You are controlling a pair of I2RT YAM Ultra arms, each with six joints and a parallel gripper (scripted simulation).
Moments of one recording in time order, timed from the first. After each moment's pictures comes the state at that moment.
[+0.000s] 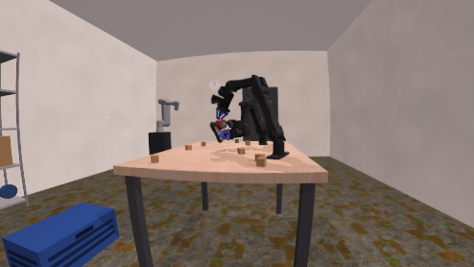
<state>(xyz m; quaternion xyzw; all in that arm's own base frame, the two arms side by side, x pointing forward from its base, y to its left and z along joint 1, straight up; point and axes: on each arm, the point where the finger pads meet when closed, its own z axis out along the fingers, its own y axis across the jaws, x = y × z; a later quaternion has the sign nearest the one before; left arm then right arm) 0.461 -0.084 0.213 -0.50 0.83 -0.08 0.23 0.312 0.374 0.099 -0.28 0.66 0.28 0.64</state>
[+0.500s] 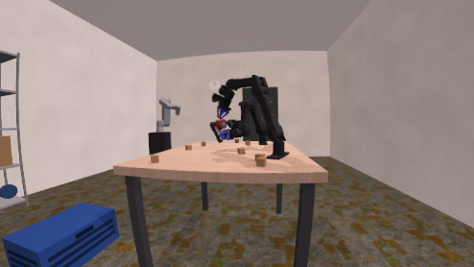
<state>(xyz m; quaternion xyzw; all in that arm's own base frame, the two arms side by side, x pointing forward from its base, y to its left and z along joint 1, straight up) 0.453 -0.085 0.222 -0.50 0.83 -0.07 0.22 0.312 0.374 0.099 -0.28 0.66 0.28 0.64</state>
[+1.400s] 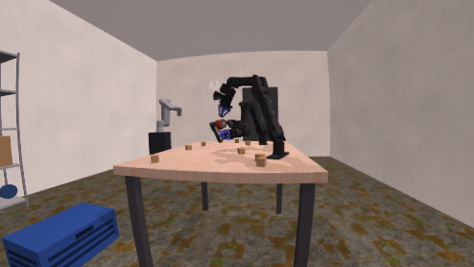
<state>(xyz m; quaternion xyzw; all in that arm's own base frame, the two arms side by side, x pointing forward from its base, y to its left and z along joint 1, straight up) 0.440 -0.085 0.234 -0.50 0.84 -0.06 0.21 0.312 0.374 0.099 -0.28 0.66 0.28 0.64</state>
